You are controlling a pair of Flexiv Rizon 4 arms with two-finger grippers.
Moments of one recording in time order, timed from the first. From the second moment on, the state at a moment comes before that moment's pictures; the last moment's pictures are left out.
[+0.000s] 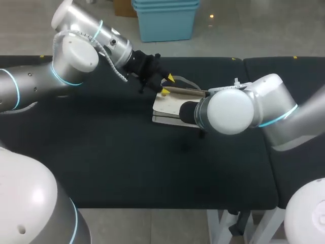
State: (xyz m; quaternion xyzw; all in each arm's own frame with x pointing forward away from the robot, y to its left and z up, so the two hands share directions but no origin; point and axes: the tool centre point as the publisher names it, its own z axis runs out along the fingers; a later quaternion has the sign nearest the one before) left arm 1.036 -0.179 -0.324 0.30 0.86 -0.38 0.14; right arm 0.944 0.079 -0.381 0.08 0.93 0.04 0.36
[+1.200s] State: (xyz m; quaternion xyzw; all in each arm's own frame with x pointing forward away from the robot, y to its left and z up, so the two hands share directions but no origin) left arm 1.075 -0.212 -0.350 0.20 0.90 -0.36 0.15; right arm 0.943 0.079 -0.381 0.08 0.93 0.04 0.36
